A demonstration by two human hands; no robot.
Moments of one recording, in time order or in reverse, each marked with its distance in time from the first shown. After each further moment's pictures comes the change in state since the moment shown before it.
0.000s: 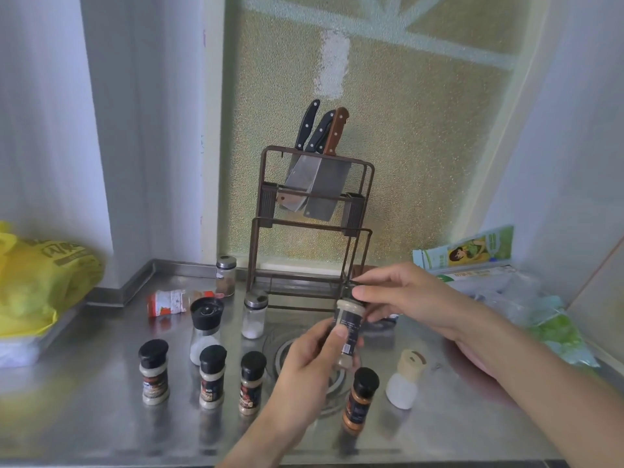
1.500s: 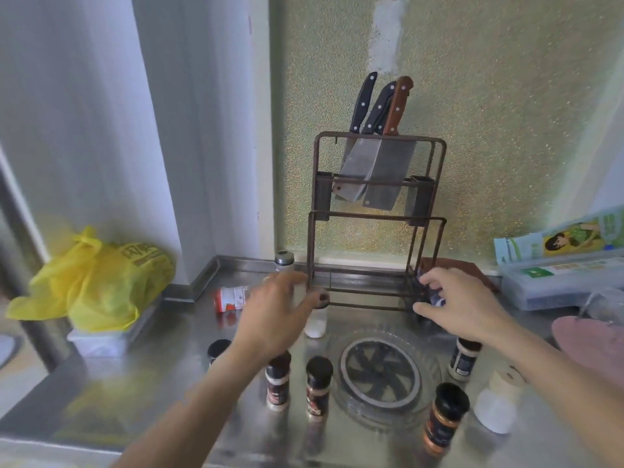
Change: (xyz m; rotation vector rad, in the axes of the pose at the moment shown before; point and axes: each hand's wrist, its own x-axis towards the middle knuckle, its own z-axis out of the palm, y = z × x) left_hand 0.057 0.033 -0.137 1.132 0.287 0.018; right_hand 0.077 0.059 0.022 -0.839 0.298 0.125
